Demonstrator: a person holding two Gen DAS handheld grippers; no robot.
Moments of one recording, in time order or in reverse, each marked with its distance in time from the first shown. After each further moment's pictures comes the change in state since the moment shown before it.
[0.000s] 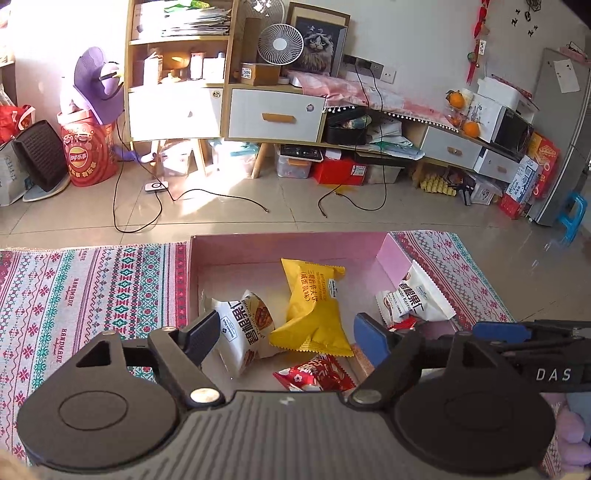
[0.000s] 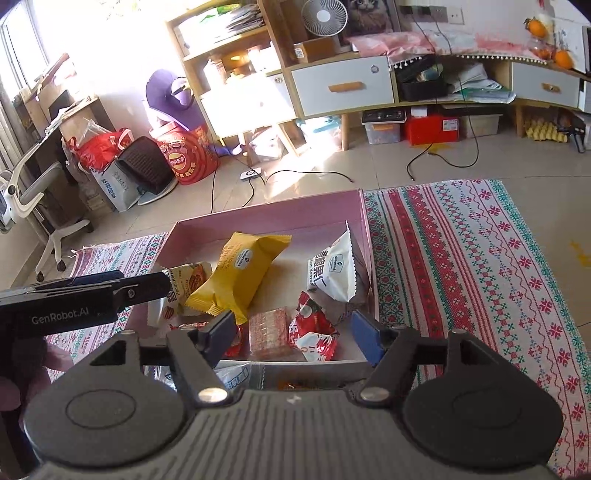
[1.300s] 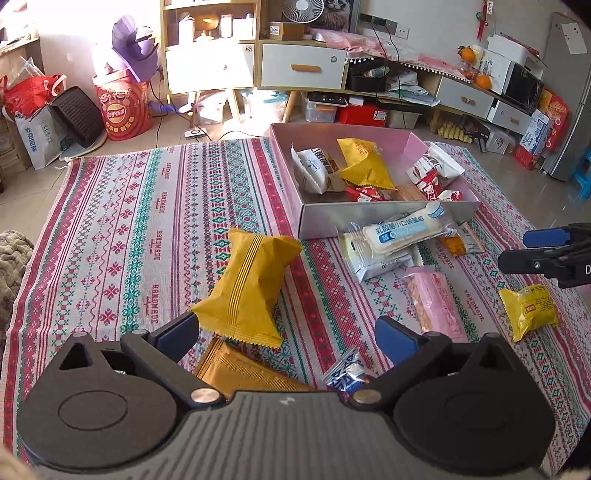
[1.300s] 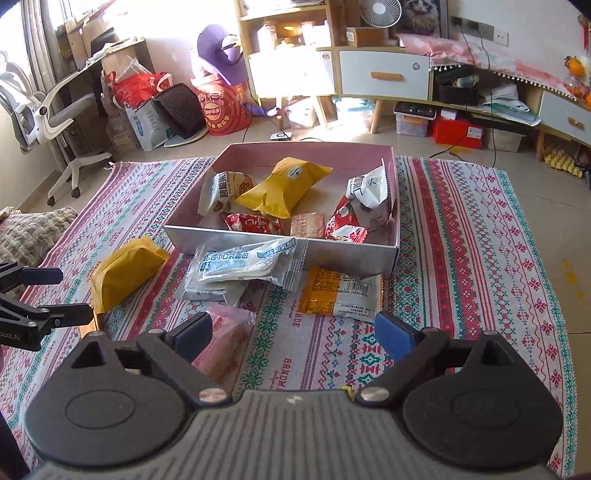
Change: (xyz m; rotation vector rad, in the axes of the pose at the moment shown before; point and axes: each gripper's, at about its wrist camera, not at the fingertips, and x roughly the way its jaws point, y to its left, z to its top) left arm -0.085 0.048 -0.111 0.011 0.159 0.085; right arm -0.040 0.031 -0.072 -0.213 0.087 0.007
